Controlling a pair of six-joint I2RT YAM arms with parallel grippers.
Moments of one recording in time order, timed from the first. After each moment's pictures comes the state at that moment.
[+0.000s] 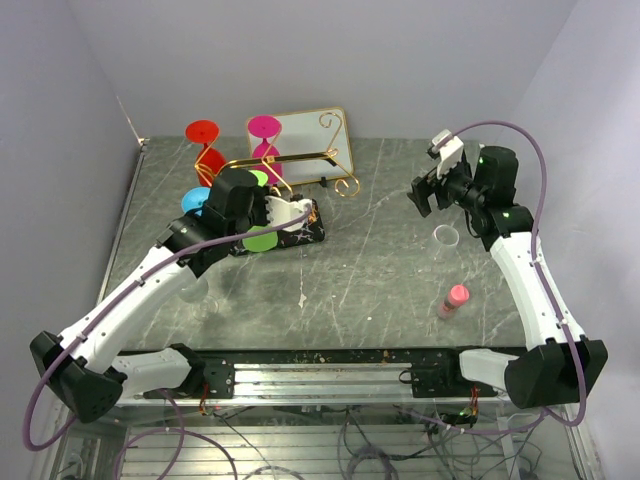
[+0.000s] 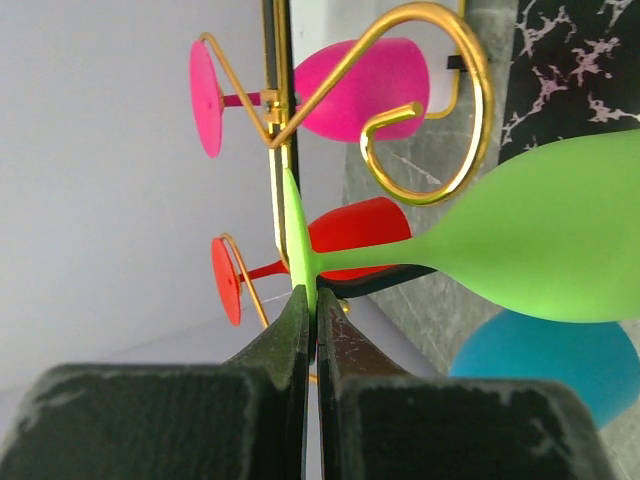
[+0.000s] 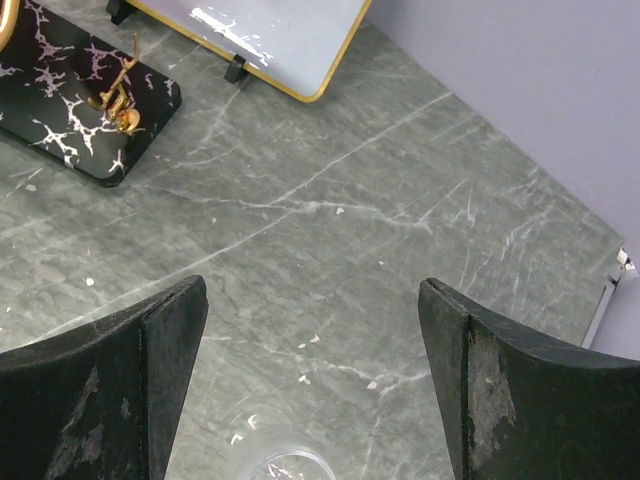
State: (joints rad) left arm -0.67 1.15 1.22 -0.56 -0.33 1.21; right arm 0.09 1.21 1.18 -0.39 -0.43 -0.47
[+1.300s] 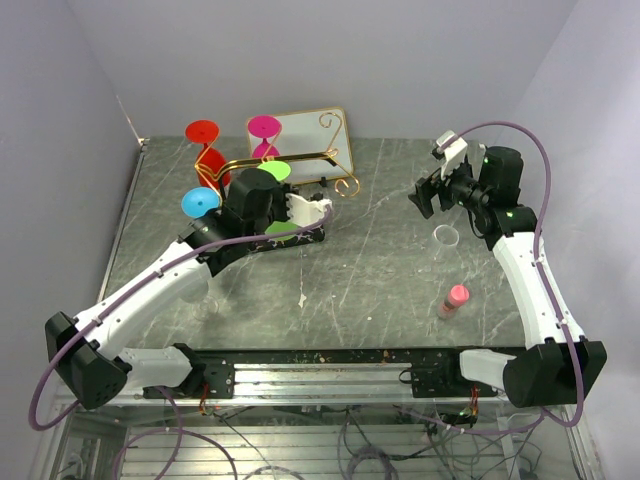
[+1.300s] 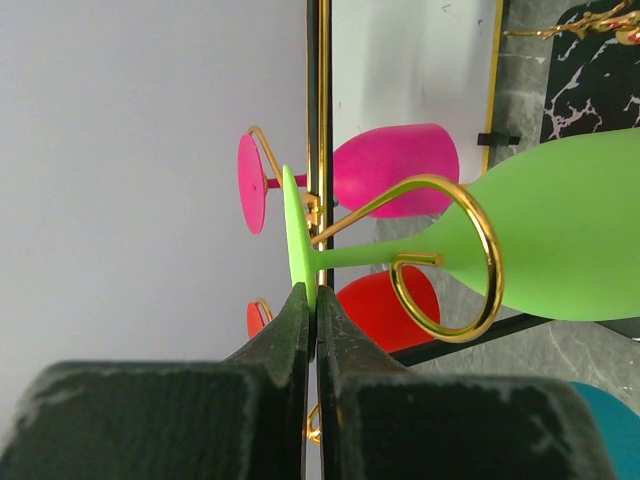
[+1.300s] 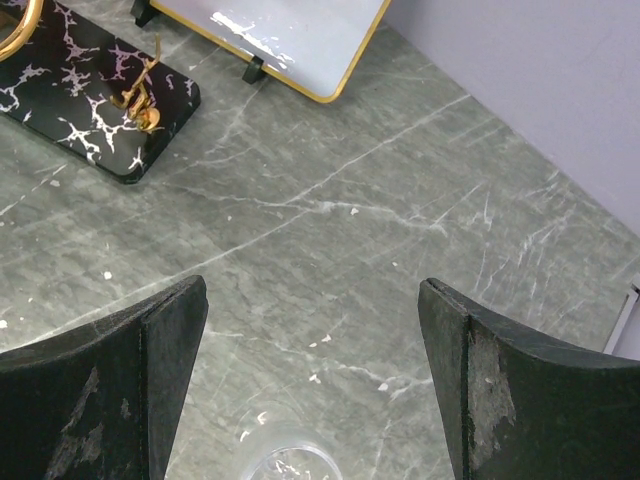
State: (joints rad) left arm -0.75 1.22 1.20 -0.35 -0.36 1.24; right arm 0.05 1.21 1.18 -0.40 -0.51 -0.47
